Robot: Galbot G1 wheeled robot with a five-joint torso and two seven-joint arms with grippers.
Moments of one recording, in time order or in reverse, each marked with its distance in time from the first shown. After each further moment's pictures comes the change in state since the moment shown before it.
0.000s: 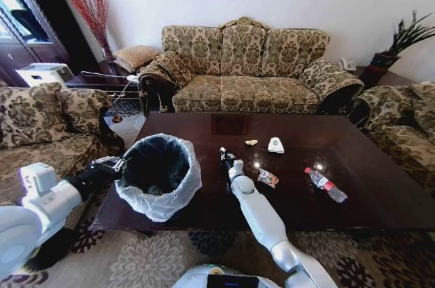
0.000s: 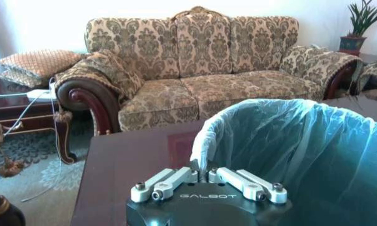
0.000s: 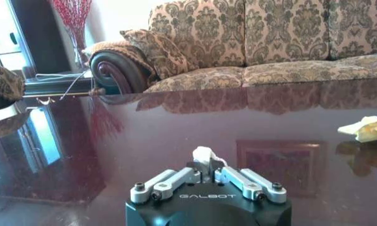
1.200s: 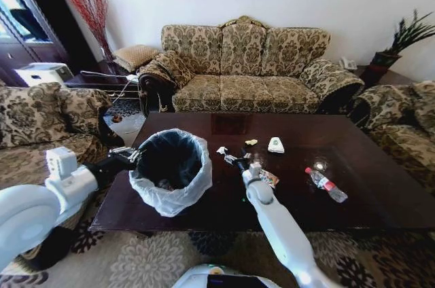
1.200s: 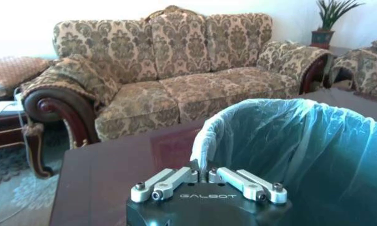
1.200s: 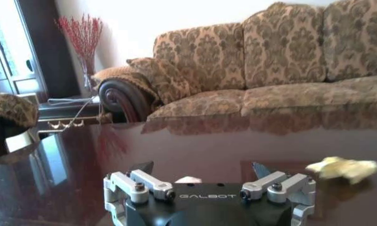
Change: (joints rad) left arm -0.074 0.111 0.035 0.004 -0.028 0.043 -0.015; right arm -0.072 -0.084 0.013 0.197 0.059 -0.003 -0.025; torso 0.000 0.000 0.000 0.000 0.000
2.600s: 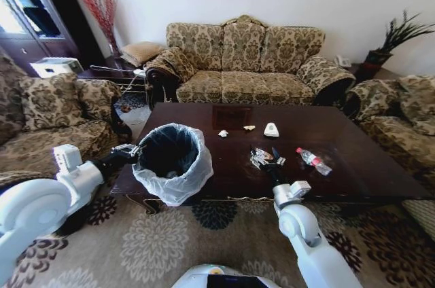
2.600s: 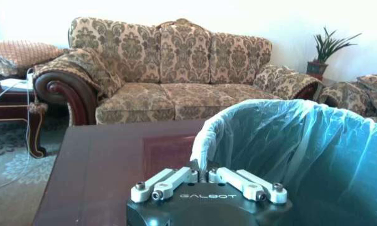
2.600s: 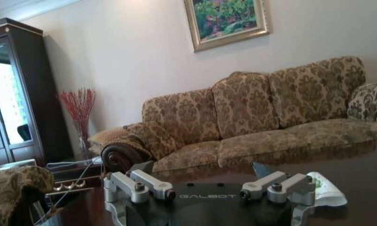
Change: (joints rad) left arm -0.258 0.021 0.275 0.114 -0.037 -0.044 -0.025; right arm -0.490 -0.222 0.217 0.775 0.158 -0.046 0.147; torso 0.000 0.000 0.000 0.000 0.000
